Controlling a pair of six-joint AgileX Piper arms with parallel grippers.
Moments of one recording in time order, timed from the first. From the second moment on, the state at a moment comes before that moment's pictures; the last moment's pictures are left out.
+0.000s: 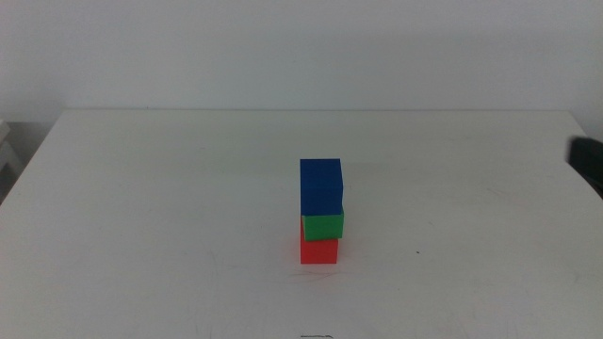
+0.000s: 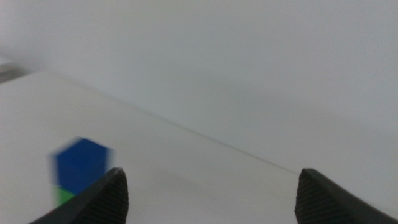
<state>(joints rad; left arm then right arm) -0.19 0.59 -0.83 0.15 0.50 -0.08 0.36 0.62 -0.65 0.23 0.30 -0.39</state>
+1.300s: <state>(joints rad) -0.16 -0.01 0.03 -0.01 0.04 -0.08 -0.03 -0.01 0.03 0.15 0.24 -0.39</state>
